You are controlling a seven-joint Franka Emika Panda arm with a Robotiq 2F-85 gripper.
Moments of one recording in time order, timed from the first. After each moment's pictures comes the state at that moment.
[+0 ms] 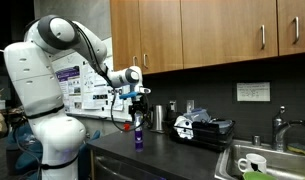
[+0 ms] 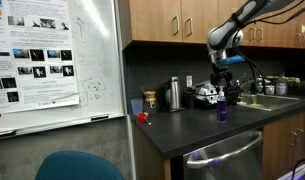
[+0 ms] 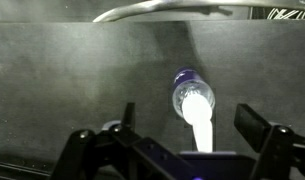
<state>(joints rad) -0.02 -0.29 0.07 -2.35 -0.12 1.97 0.09</state>
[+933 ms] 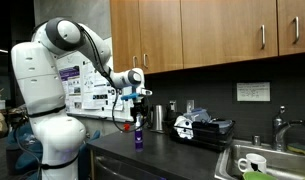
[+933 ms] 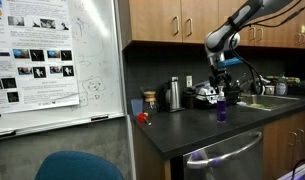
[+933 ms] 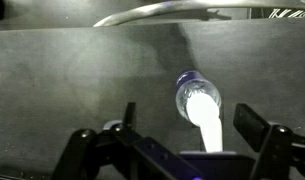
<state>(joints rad) -0.02 -0.23 0.06 -2.31 -0.12 1.94 0.12</state>
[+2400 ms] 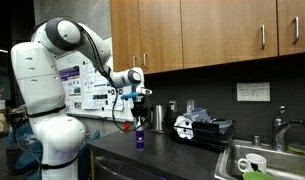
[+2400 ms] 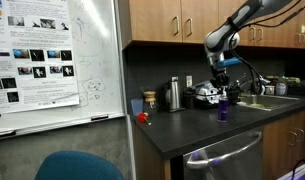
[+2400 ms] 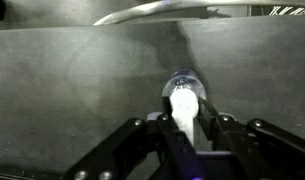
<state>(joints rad) -0.02 -0.22 0.06 -2.30 -0.12 1.94 0.13</state>
